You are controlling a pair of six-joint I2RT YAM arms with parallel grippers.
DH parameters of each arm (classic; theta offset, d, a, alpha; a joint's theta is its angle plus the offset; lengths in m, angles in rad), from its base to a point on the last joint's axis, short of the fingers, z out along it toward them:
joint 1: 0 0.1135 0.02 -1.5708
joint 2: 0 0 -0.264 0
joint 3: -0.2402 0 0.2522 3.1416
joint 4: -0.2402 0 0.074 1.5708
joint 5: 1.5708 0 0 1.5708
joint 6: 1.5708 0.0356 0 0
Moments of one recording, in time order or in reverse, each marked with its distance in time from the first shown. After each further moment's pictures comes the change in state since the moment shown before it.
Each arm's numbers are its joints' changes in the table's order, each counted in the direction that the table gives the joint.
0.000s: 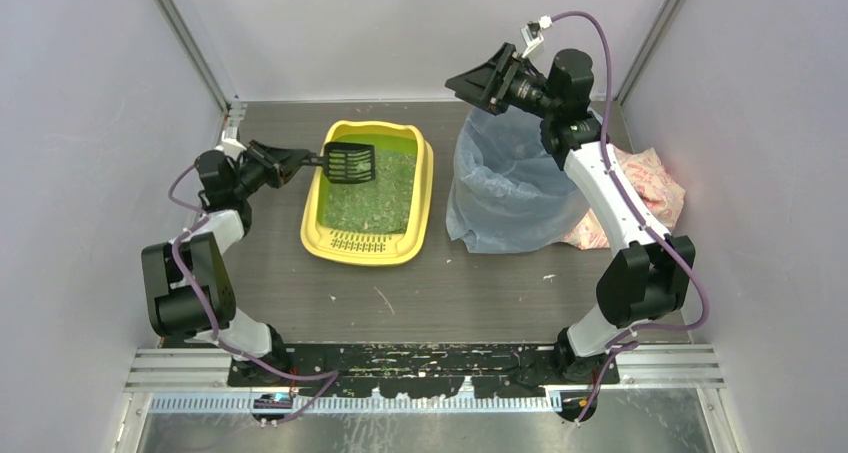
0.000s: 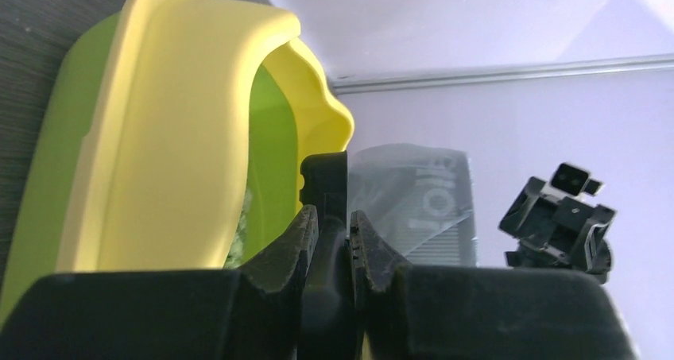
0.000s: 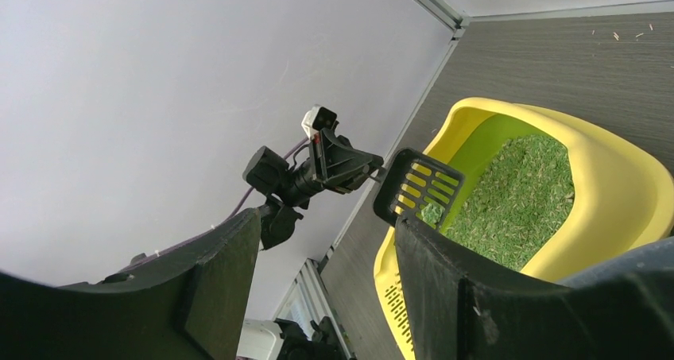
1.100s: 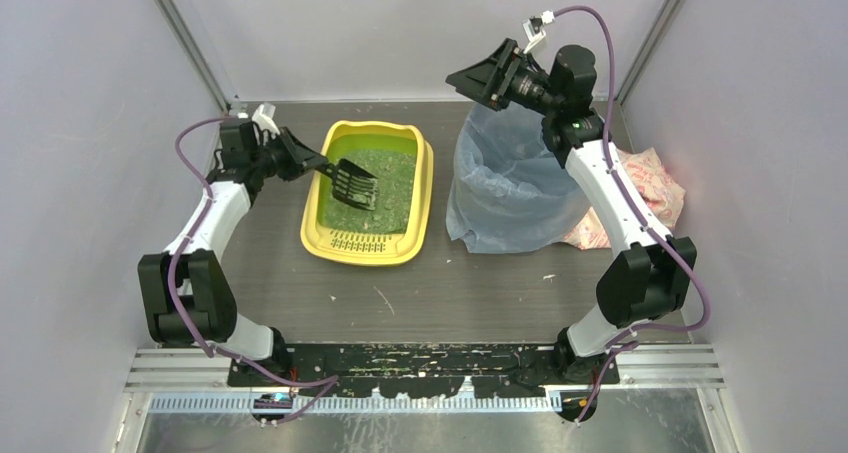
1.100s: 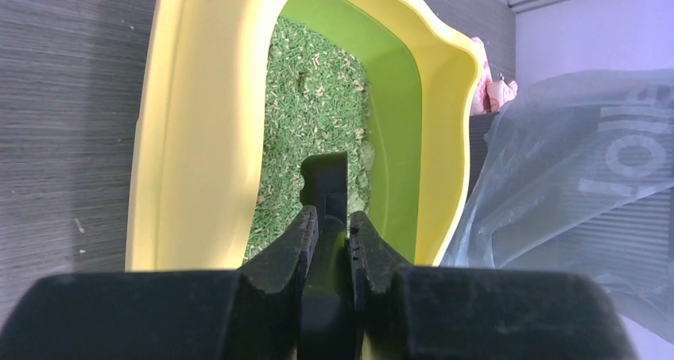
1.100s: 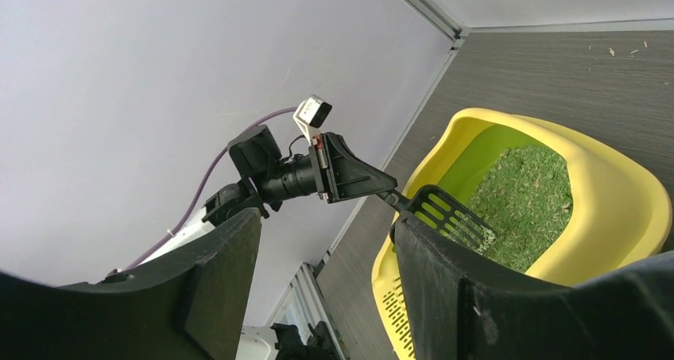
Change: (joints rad) left arm -0.190 -0.040 -0.315 -0.732 -0.258 0.616; right arm 0.000 0.000 -0.033 -0.018 0.007 -0.019
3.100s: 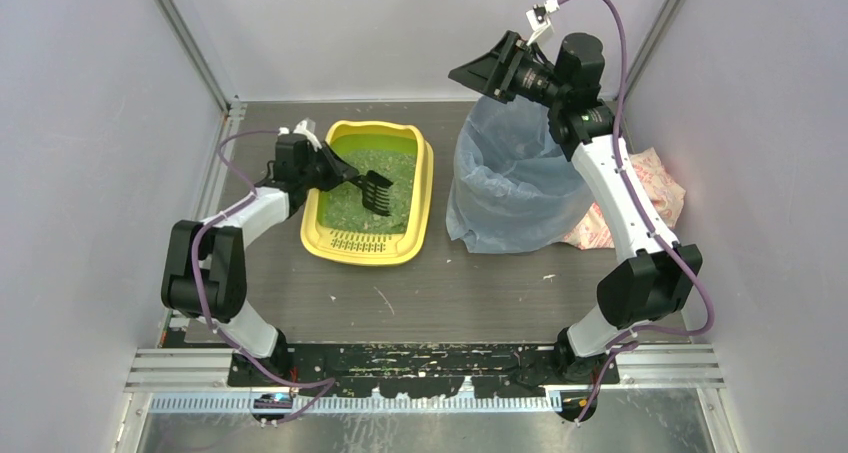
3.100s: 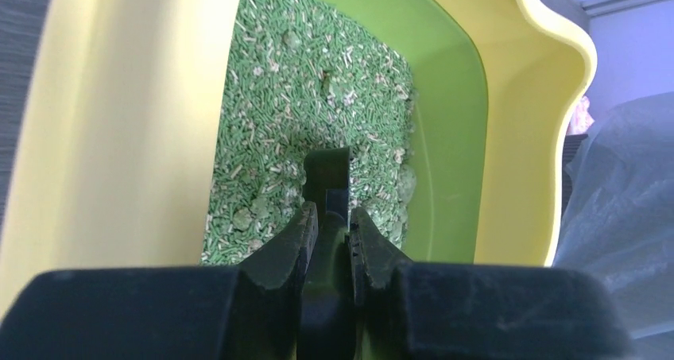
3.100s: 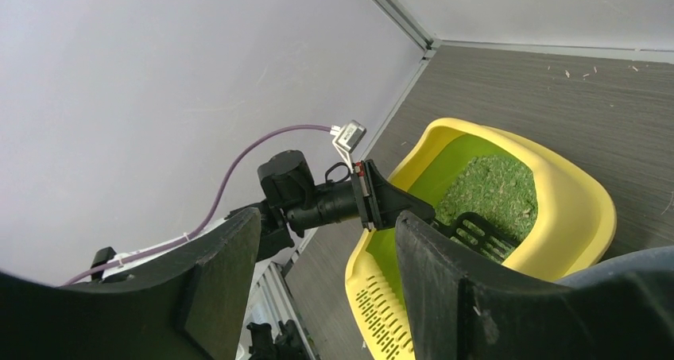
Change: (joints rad) left arm -0.230 0.141 0.106 0.256 -0.300 -0.077; right arm 0.000 -0.006 -0.110 -0.165 0.031 -0.141
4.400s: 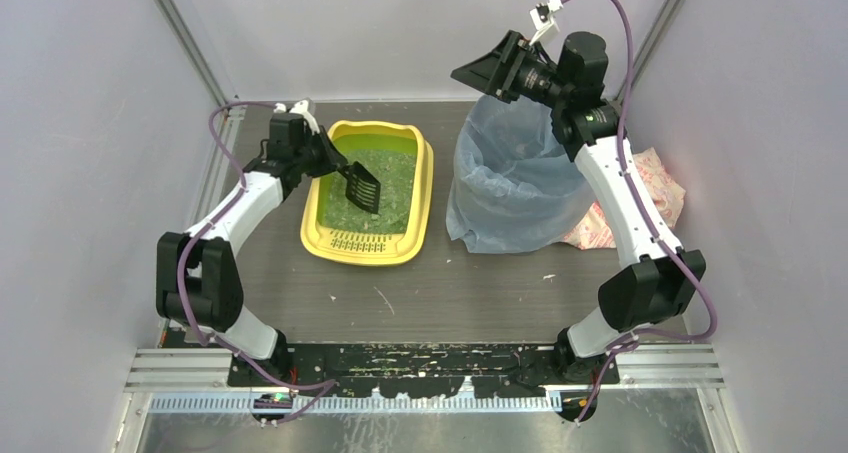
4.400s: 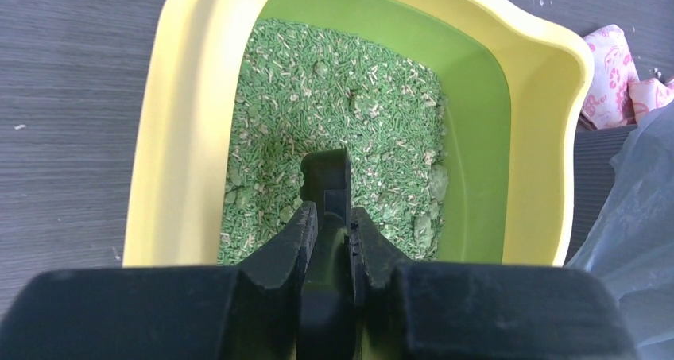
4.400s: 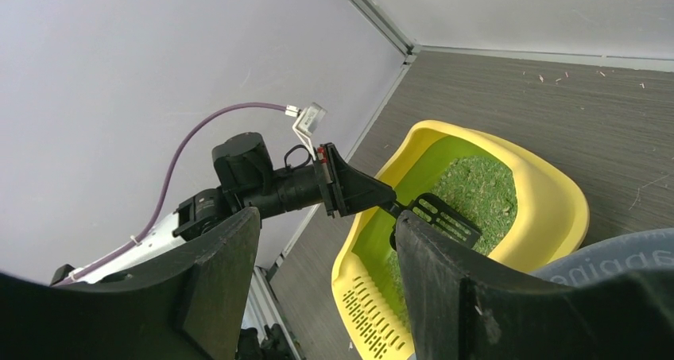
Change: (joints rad) left arm -0.004 -0.054 -0.163 -0.262 -0.105 0.188; right arm 0.002 -0.022 -0.016 -0.065 0.043 -0.047
